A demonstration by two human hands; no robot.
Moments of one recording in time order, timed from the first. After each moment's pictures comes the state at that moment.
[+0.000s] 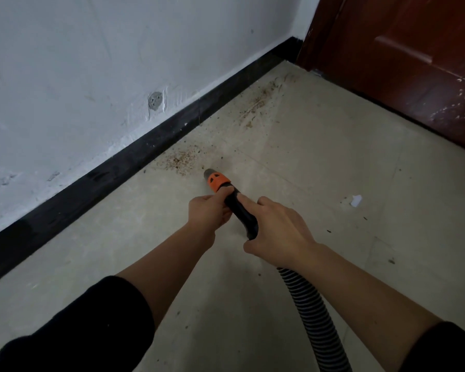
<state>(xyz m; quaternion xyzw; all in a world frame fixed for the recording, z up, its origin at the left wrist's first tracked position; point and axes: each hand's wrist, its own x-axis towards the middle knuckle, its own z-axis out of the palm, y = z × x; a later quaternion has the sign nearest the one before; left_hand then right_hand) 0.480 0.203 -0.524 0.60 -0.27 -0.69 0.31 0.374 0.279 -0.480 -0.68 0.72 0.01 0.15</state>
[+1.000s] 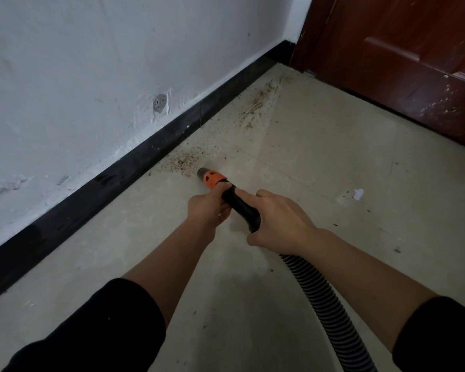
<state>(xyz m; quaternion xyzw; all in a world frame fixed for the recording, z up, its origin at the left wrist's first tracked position) 0.504 0.190 -0.530 0.58 -0.24 -0.71 0.31 0.389 0.266 -0.486 -0.69 0.71 -0.01 0.16</state>
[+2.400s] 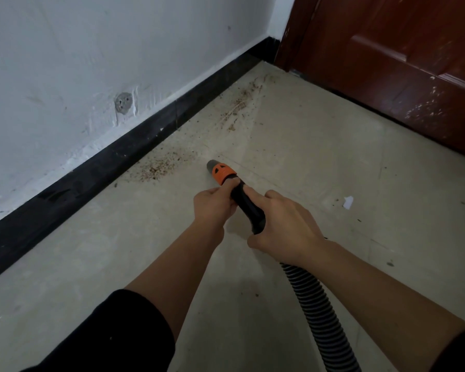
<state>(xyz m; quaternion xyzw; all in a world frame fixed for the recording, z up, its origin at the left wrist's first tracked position) 0.436 0.169 -0.547 0.55 -0.29 -0.71 0.33 0.345 0.253 -0.499 -0.63 0.76 -0.03 0.14</state>
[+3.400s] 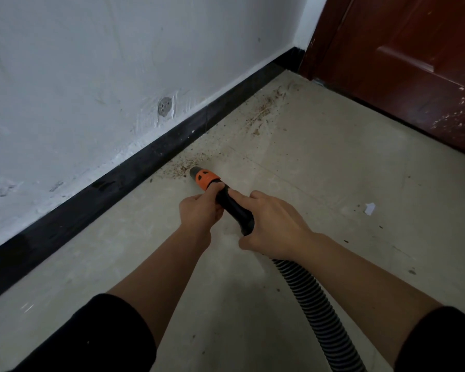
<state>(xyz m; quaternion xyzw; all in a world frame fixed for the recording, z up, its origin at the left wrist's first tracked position) 0.510 0.166 -0.541 0.58 -0.25 -0.68 0.37 0.397 0.234 -0.494 -0.70 0.70 -0.02 0.16</state>
